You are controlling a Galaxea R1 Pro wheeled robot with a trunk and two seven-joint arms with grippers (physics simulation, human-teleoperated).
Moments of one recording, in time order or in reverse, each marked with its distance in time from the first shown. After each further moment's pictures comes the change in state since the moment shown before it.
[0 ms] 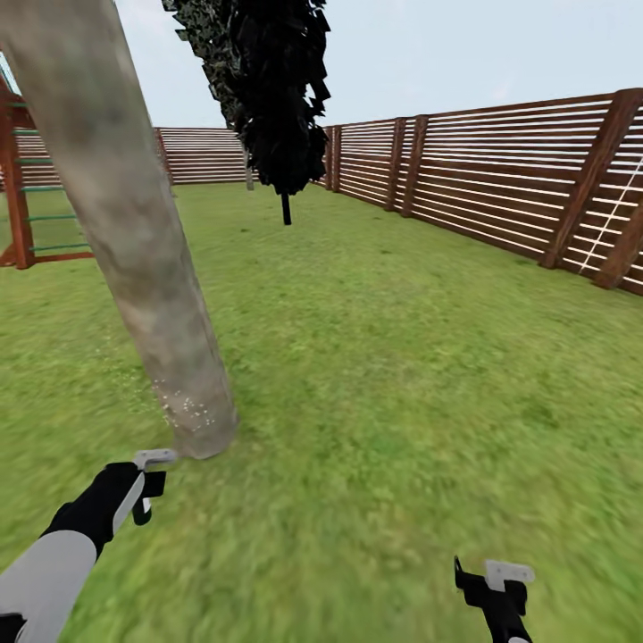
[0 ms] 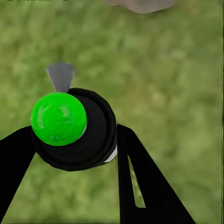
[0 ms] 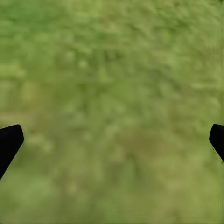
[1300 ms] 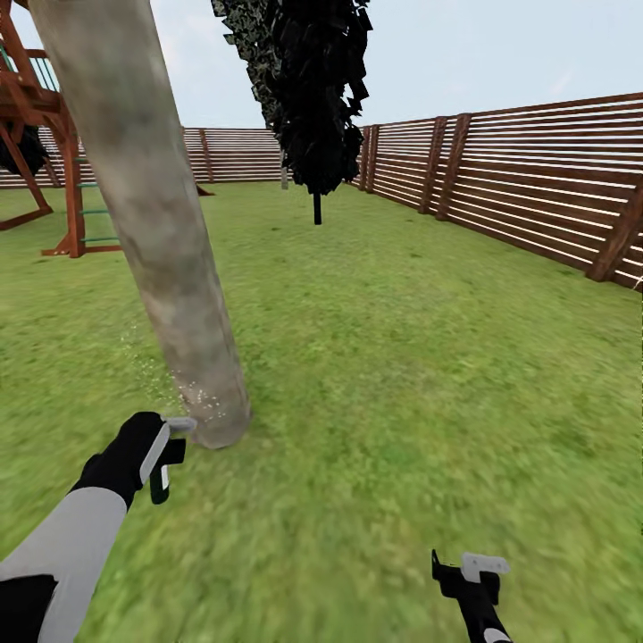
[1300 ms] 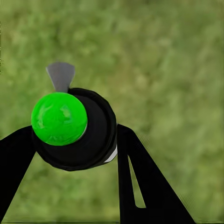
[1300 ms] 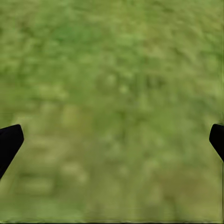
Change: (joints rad) left arm -0.114 -0.077 -0.012 -0.137 0.012 0.354 0.077; right arm -0.014 0.063 0.003 -0.007 0.007 -0.003 0.008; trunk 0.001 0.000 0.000
